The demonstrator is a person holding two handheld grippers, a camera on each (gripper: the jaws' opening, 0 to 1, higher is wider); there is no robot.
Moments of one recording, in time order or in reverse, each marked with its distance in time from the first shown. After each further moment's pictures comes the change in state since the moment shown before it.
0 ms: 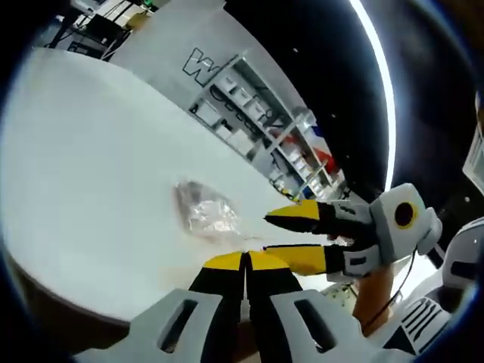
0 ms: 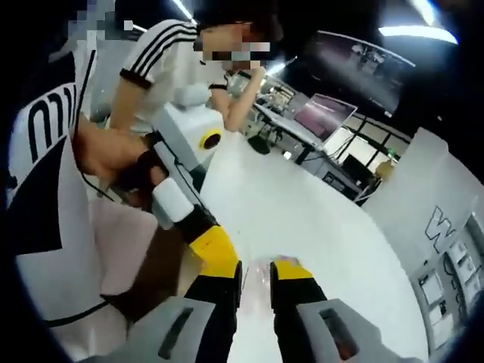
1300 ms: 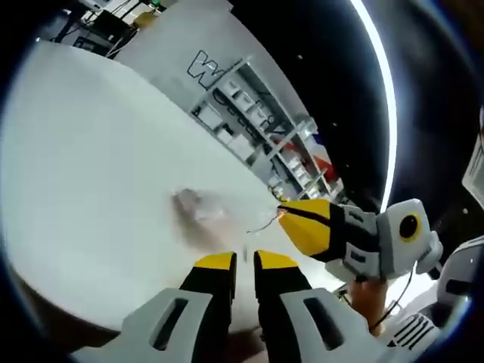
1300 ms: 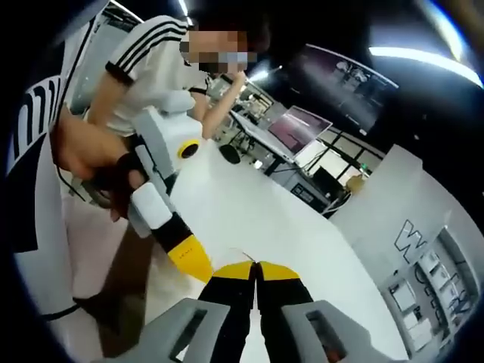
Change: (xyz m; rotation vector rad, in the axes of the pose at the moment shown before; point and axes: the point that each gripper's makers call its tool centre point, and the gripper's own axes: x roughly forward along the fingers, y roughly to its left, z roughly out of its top) left arm 0.004 0.001 0.010 -0.049 -0.021 -0.007; right arm -0.012 -0.030 0.021 -0.059 -0.070 -0.196
